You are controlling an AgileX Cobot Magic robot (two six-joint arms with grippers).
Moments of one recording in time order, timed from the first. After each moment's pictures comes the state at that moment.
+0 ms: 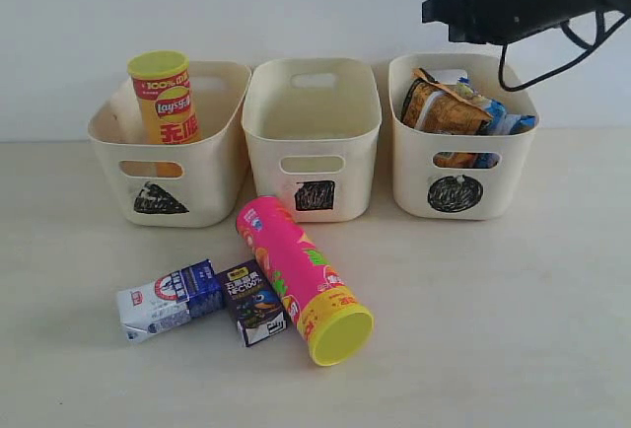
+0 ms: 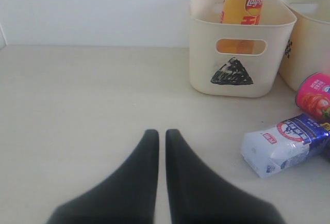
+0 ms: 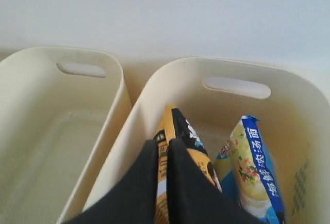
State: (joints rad) left arm 0.06 0.00 0.00 -0.07 0.30 0.05; right arm 0.16 1.96 -1.67 0.57 0.39 -0.49
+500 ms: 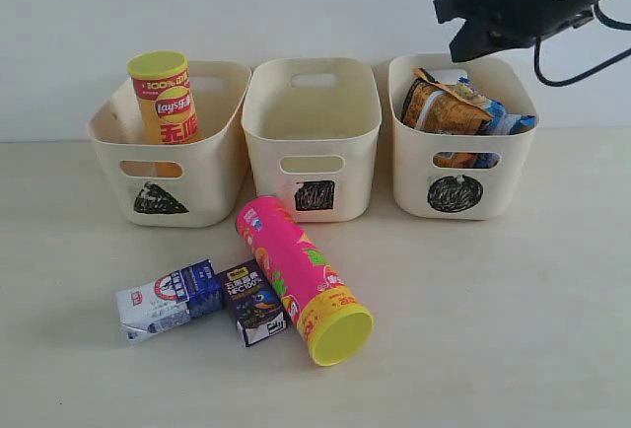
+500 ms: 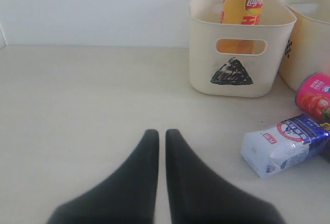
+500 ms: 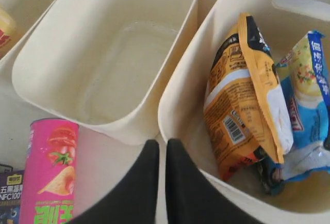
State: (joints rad) left arm 0.06 0.00 0.00 -0.07 0.30 0.05; right arm 0.16 1.75 -1.57 0.53 0.77 -0.47
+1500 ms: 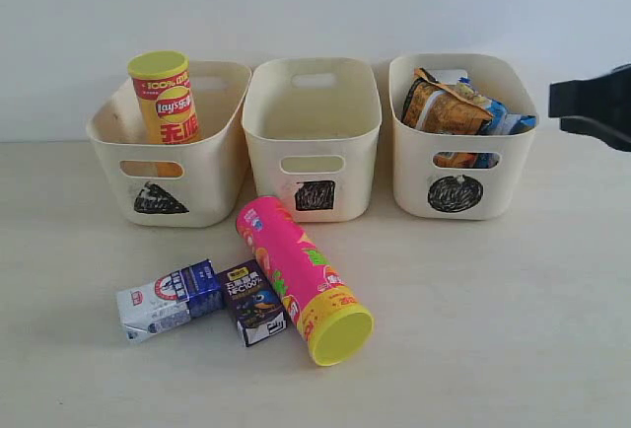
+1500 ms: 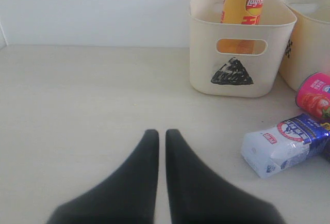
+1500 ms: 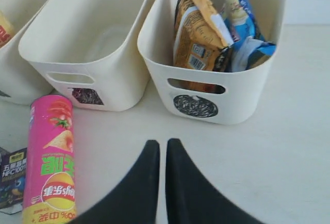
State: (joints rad) left arm 0.06 0.00 0.00 -0.07 0.30 0.05; right arm 0.15 1.09 -0.76 0.64 0.35 -0.49
